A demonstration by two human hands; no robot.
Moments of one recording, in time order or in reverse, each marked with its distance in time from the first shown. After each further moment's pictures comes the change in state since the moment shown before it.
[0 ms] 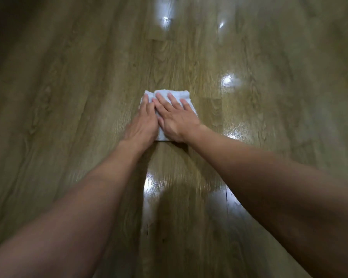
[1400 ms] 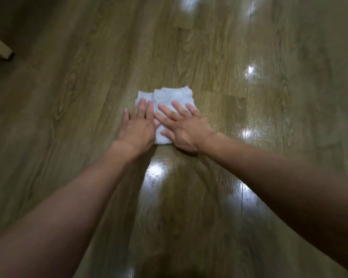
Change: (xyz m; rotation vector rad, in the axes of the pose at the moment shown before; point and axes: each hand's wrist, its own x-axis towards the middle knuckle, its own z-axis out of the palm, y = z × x) left_hand -0.025 -0.041 -0.032 0.454 -0.273 -0.072; right_hand -0.011 -0.022 -0.003 -0.088 -0.075 -0.237
